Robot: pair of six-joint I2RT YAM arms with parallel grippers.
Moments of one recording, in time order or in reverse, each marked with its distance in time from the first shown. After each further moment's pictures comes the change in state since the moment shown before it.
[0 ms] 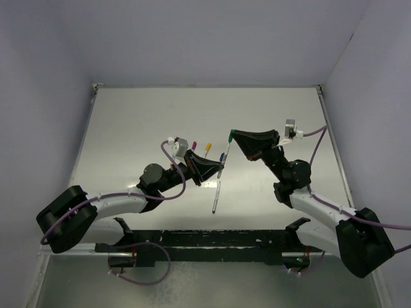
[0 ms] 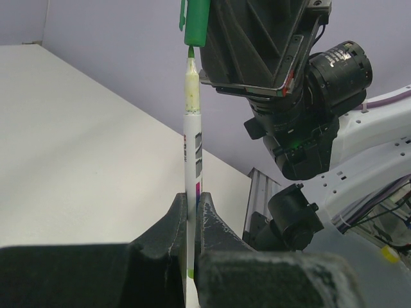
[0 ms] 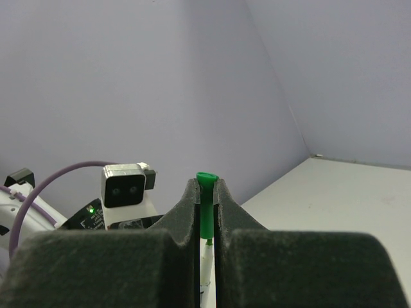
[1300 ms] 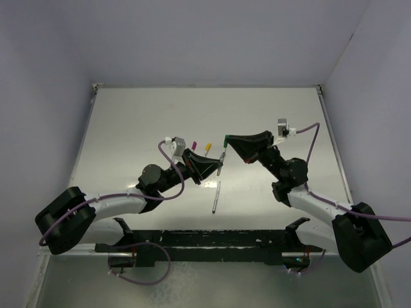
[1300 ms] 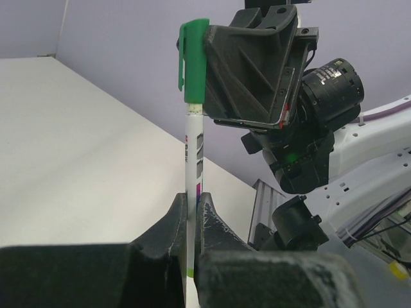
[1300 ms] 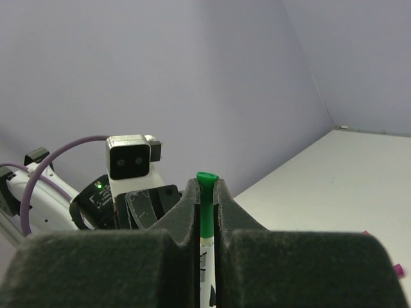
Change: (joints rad) left arm -0.001 -0.015 -0.003 0.013 -0.050 0.003; right arm 0.010 0.048 0.000 0.007 -0.093 0.060
